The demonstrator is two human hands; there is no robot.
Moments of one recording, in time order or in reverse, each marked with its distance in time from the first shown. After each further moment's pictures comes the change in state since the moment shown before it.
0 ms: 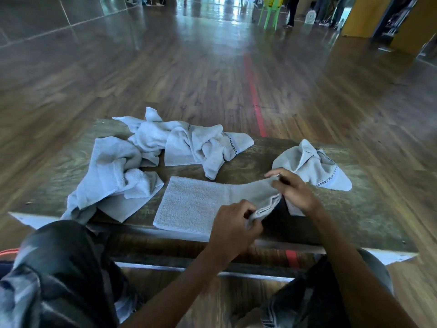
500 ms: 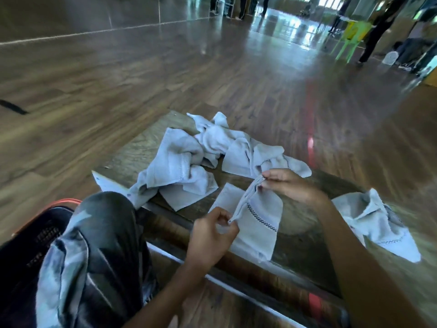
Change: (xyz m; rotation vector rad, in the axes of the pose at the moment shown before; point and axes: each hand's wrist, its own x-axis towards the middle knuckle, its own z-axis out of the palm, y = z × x) left_hand -0.052 -0.067 -0.095 -0.158 0.412 -0.443; right_hand 0.099 -0.103 0.095 -0.059 -0.625 -0.025
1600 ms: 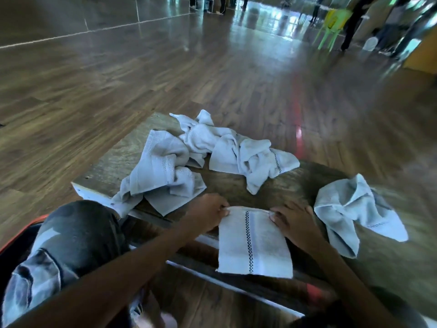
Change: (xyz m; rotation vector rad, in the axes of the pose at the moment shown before) left_hand 0.079 -0.012 0.021 0.616 -0.505 0.141; right_hand -0.075 0.098 0.045 -0.835 0.452 0.090
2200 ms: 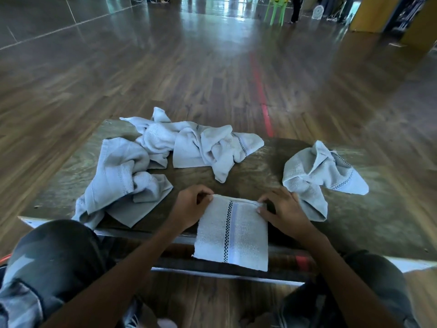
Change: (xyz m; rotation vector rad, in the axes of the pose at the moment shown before) left_hand 0.022 0.012 0.025 -0.313 0.112 0.121; right_hand -0.040 0.017 -0.011 0.228 0.110 0.056
